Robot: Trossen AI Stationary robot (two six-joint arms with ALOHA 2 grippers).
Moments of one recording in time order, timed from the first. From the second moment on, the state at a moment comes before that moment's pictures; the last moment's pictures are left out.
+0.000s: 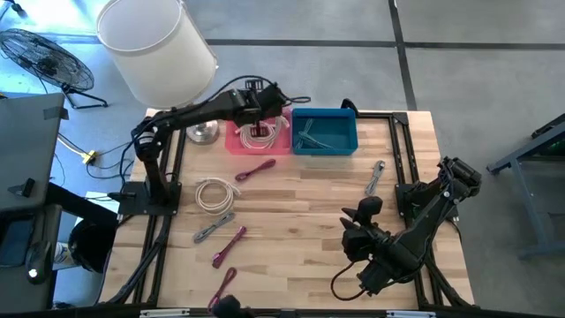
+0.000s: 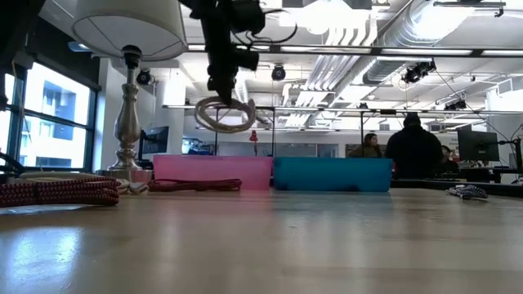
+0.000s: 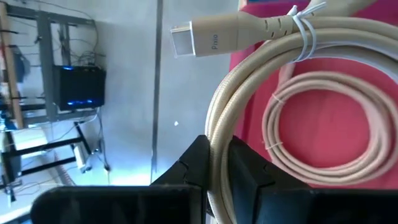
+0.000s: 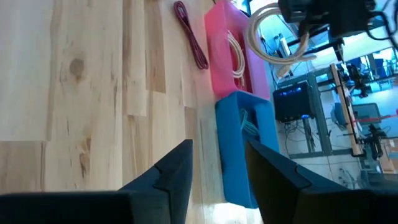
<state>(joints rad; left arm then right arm) 0.44 1.81 1.72 -0.92 -0.61 0.54 0.82 1.71 1.50 -1.53 1.01 0.76</state>
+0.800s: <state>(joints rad) 0.57 1.81 1.49 -0.70 -0.43 0.57 0.76 1.71 1.50 -1.54 1.01 0.76</state>
